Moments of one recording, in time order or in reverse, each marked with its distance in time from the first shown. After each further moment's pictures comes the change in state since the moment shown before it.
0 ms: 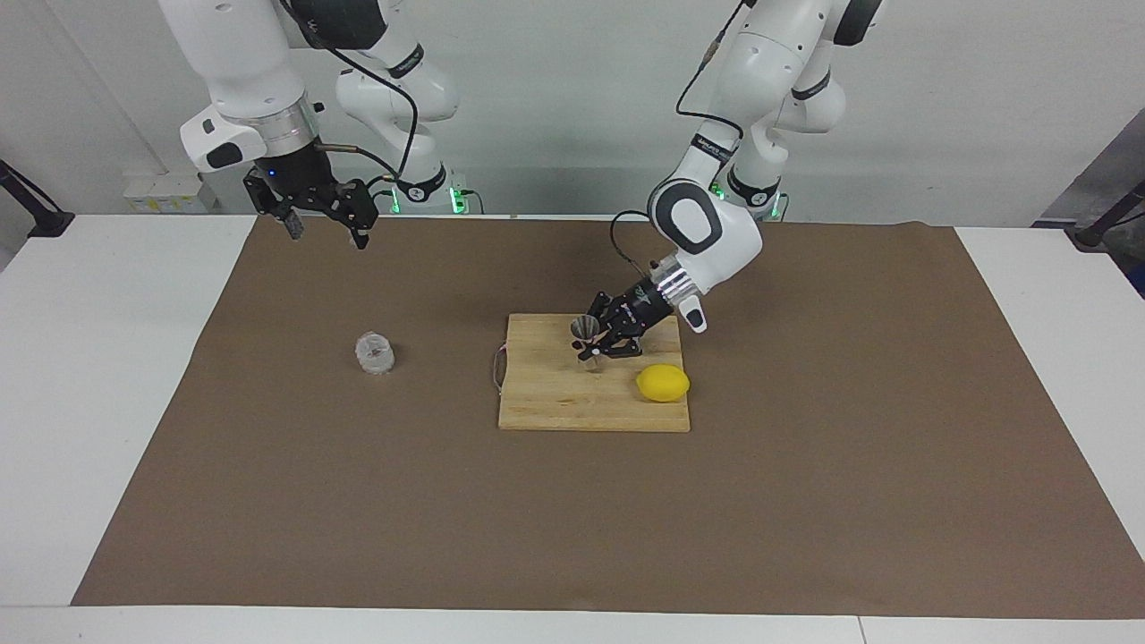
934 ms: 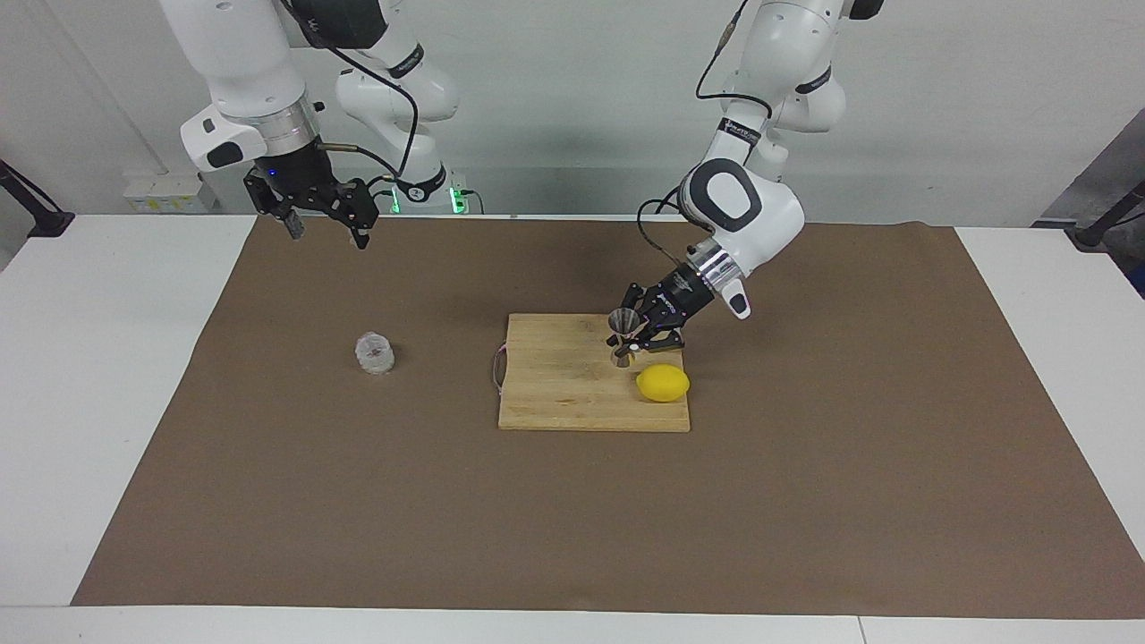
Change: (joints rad) left arm 0.024 -0.087 0.045 -0.032 0.020 -0.015 -0.089; right arm 0.000 0.000 0.001 0.002 0.000 0.001 0.000
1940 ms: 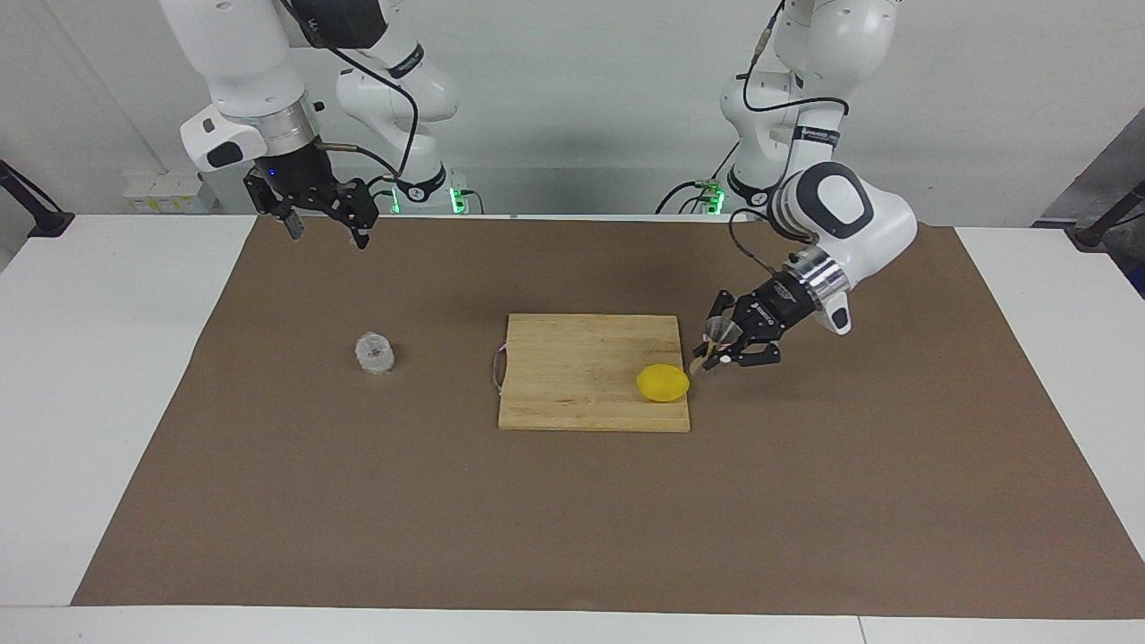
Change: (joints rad) left arm 0.151 -0.108 0.067 -0.022 0.170 -0.150 -0.151; right arm 0.000 0.000 0.000 0.001 0.000 0.000 0.000
